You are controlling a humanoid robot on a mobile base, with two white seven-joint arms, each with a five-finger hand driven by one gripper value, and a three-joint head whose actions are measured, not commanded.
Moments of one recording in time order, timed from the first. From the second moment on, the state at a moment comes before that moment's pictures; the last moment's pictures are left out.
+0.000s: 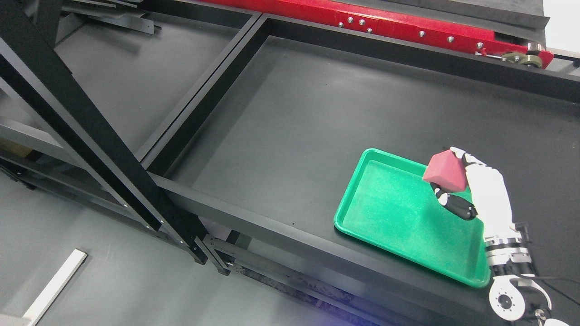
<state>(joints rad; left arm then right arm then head) 0.00 0.00 0.04 0.00 0.00 -0.11 -0.04 0.07 -0.10 -0.07 -1.64 0.86 -0.28 -0.08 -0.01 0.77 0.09</state>
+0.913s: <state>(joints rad) 0.00 0.00 0.04 0.00 0.00 -0.11 -0.04 0.10 -0.08 -0.15 -1.71 0.79 -0.31 -0.10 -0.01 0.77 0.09</state>
